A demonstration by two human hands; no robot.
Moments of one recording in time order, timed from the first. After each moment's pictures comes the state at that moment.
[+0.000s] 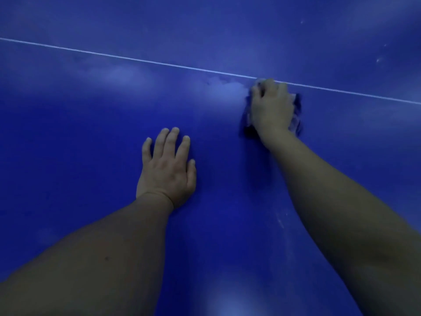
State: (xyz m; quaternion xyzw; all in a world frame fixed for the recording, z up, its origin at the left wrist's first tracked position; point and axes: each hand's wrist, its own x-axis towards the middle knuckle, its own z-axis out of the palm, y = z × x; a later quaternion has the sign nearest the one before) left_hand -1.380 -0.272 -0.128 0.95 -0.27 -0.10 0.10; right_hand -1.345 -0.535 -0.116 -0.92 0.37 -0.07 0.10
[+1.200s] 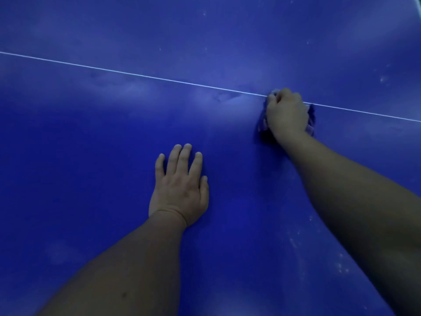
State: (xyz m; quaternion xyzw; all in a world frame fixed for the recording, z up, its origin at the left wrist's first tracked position) left_hand -1.379 -0.271 -0.126 0.95 -0.27 -0.11 0.09; right_hand -1.322 -0.562 -0.112 -0.90 0.42 -0.05 0.11
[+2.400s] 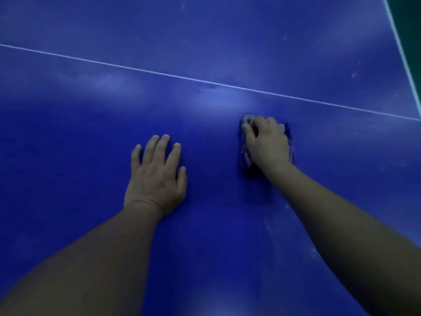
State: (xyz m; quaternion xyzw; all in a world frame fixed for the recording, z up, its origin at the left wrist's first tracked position) left_hand -1.381 -0.269 -0.128 0.95 -0.28 -0.10 0.11; right_hand -1.412 -0.534 -0.118 -0.95 0.28 -0.04 0.11
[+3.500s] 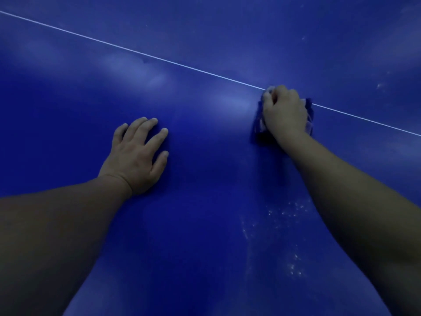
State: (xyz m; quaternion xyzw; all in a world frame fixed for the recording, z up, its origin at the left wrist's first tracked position) left_hand -1.380 -0.271 -0.139 0.95 -0.29 -0.03 0.10; right_hand -1.362 -0.617 -0.112 -0.96 0.26 -0.06 0.11
